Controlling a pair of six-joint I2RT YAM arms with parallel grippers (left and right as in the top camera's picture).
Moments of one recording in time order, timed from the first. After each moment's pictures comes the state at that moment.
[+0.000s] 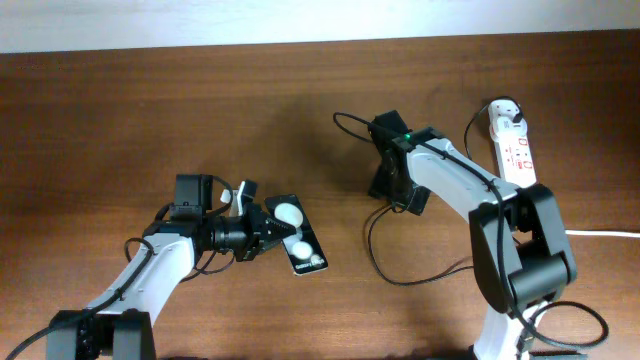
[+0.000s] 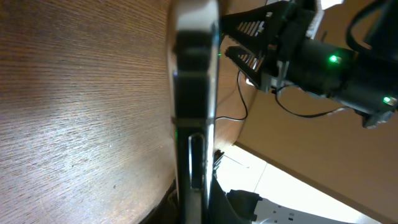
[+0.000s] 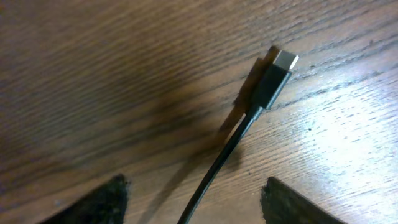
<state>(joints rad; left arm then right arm) -0.07 1.49 0.68 -0.36 1.03 -0.63 0.35 1.97 1.32 -0.87 0.06 0.83</state>
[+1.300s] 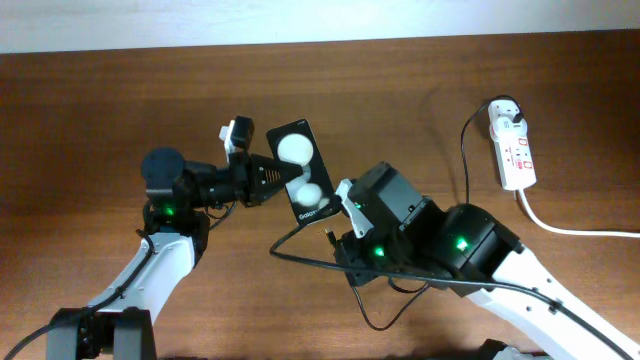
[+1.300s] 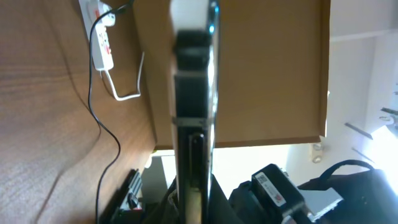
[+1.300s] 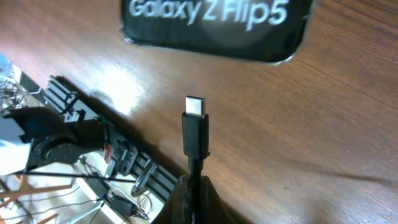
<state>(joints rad) -0.07 1.50 0.68 0.85 1.35 -1.44 0.79 1.29 1.33 -1.12 -0.26 0.43</state>
